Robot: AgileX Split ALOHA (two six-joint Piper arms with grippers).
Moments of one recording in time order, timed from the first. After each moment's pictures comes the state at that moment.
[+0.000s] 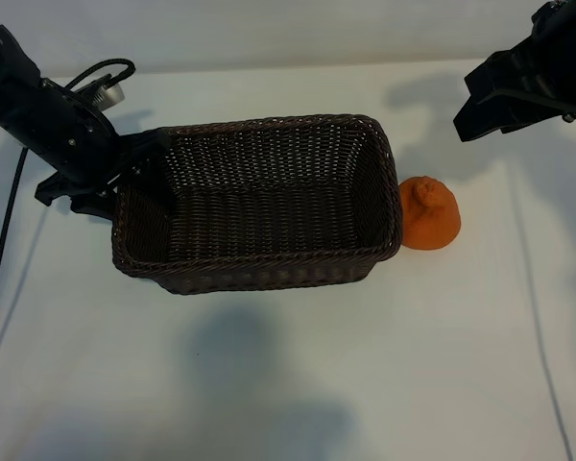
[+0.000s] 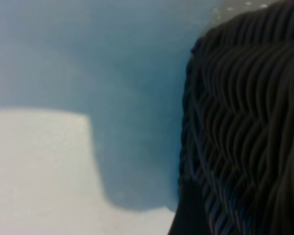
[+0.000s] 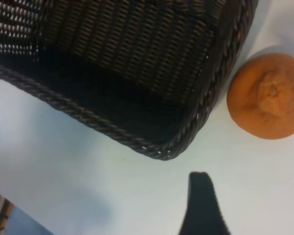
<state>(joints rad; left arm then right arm) -0.03 2.01 -1.34 -0.52 0.97 0.15 0.09 1.53 -1.36 0.44 1.13 -0.27</state>
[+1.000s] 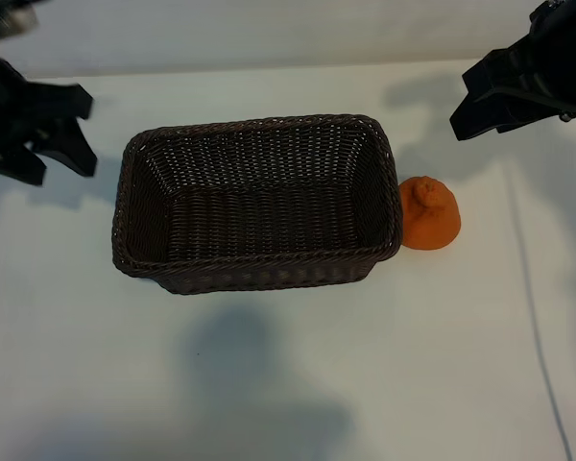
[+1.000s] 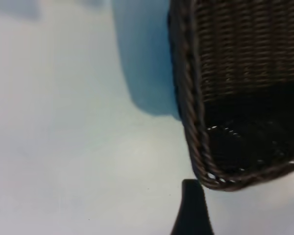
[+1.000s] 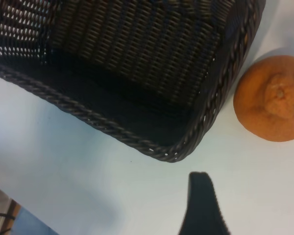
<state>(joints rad) -0.03 1.58 -1.34 -0.30 1.18 0.08 0.09 1.53 -1.36 0.46 1.13 -0.27</state>
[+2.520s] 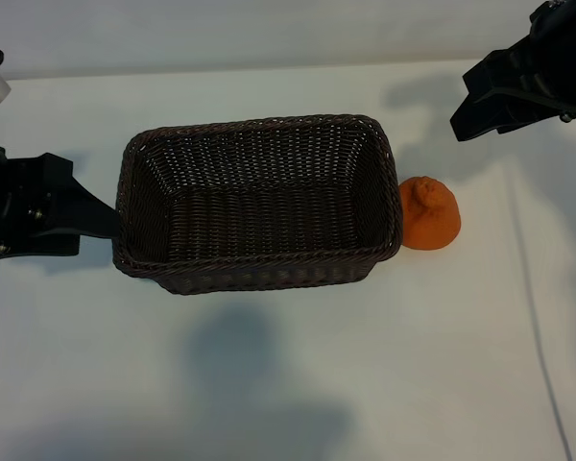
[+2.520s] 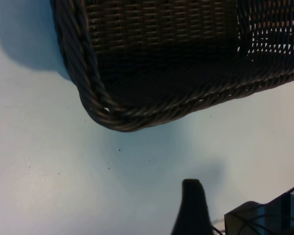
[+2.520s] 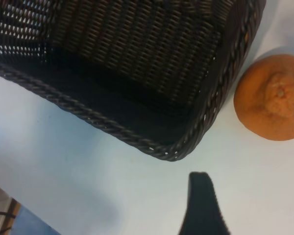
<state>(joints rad) 0.08 1.30 -0.90 -0.70 1.06 0.31 0.09 1.53 -1.36 0.46 1.13 -0.27</state>
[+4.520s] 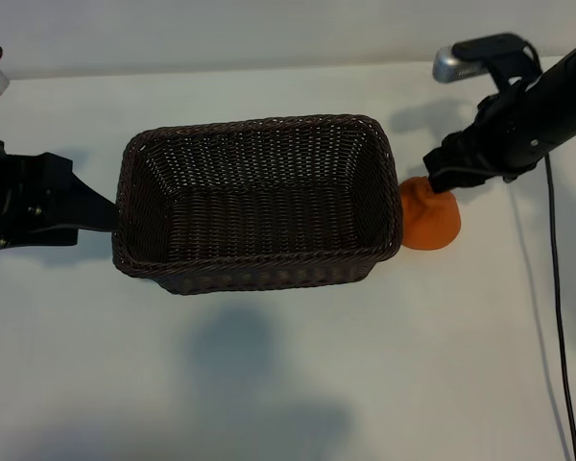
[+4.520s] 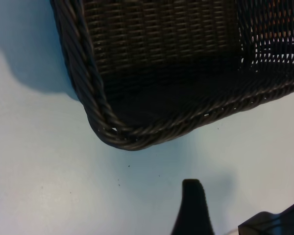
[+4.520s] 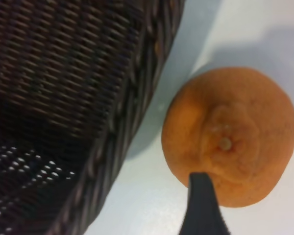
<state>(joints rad) 0.08 1.30 -0.90 -0.70 1.02 0.36 0.09 1.81 -1.17 0.46 0.71 -0.45</state>
